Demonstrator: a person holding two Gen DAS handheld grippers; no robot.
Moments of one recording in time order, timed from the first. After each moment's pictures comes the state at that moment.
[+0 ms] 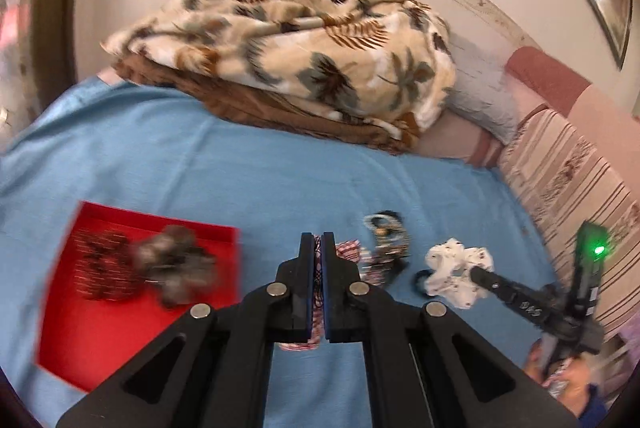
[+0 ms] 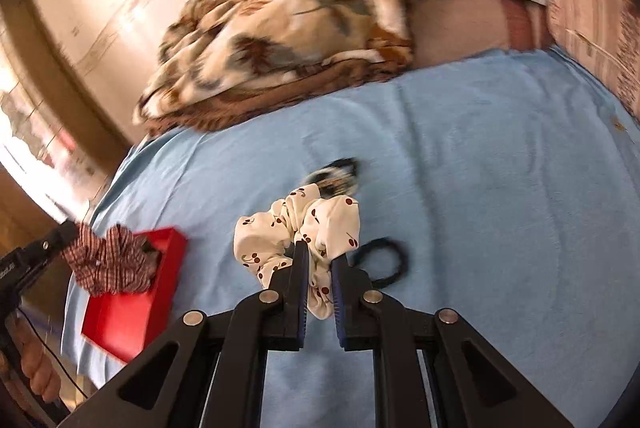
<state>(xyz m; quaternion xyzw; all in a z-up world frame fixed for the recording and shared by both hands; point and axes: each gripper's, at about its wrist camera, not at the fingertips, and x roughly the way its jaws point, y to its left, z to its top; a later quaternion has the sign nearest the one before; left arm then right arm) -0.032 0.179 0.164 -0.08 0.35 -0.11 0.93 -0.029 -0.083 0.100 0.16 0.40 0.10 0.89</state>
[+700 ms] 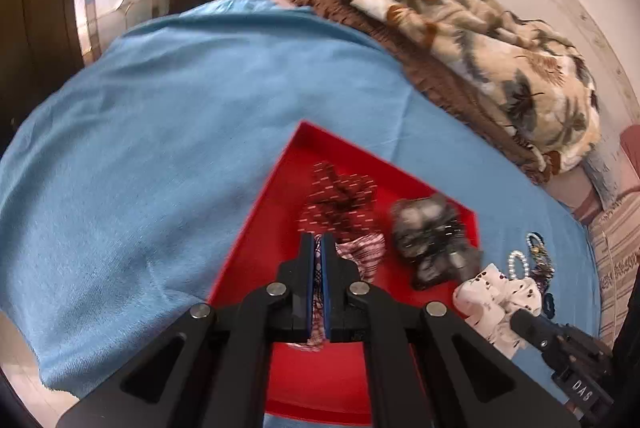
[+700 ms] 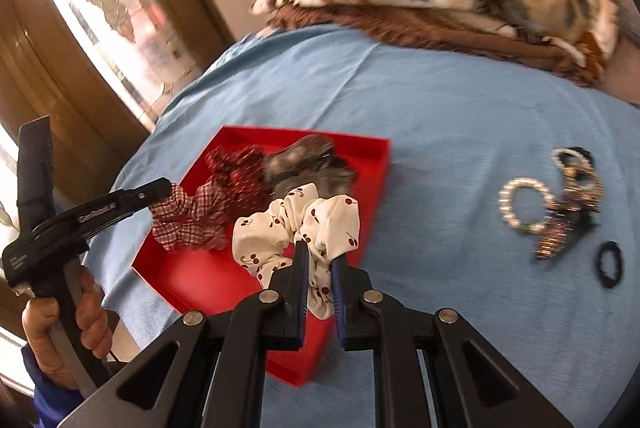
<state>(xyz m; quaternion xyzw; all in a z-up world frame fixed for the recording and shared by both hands) -0.031 0.395 0.071 -0.19 0.42 0.07 0.88 -0.017 0.171 0.070 0.05 0.46 0.27 0.84</state>
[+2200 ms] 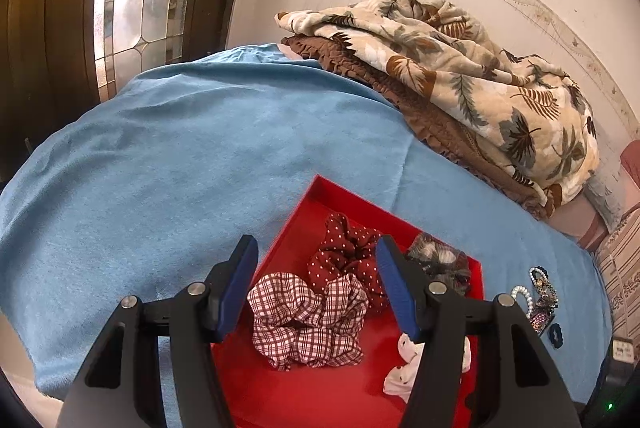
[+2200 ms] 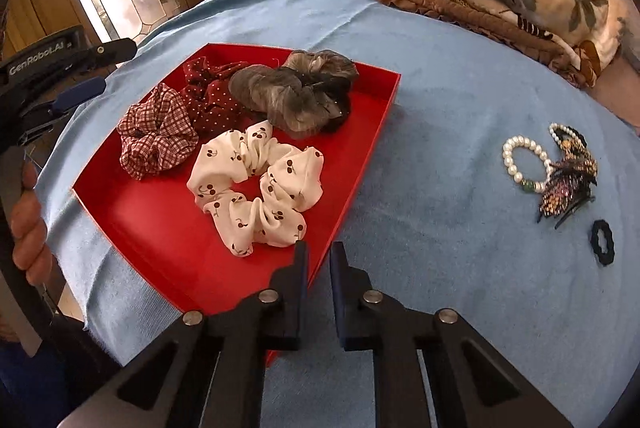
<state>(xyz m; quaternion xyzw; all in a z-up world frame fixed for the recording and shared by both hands) -0.046 0.387 0.087 -0.18 0.32 0.09 0.92 -0.056 0.174 0.029 -0.04 0.49 0.21 0.85</state>
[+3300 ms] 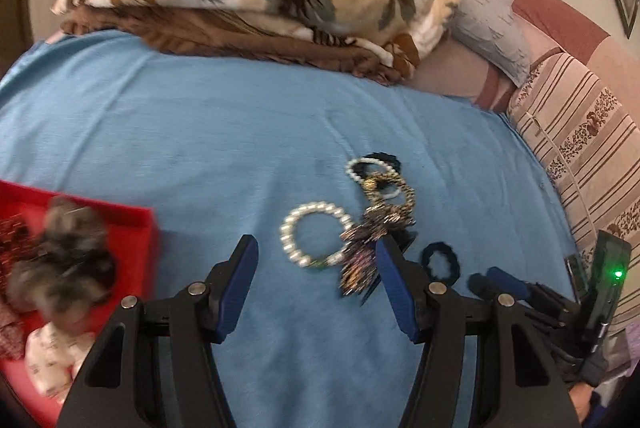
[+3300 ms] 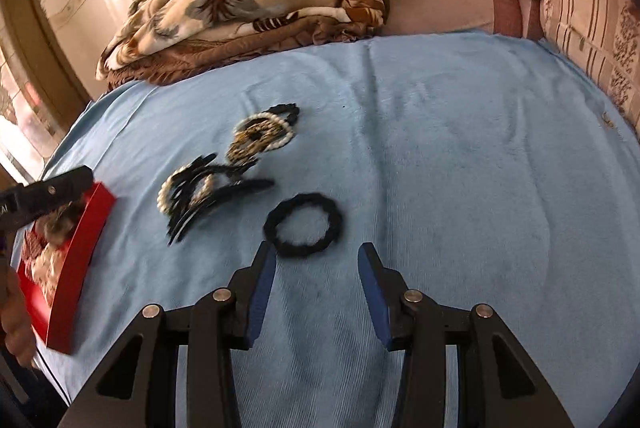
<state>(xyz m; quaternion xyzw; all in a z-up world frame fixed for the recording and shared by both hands) 0.053 0.084 0.056 -0.07 0.44 -0.16 0.88 -0.006 -0.122 0.017 0.11 0.45 0.04 0.89</state>
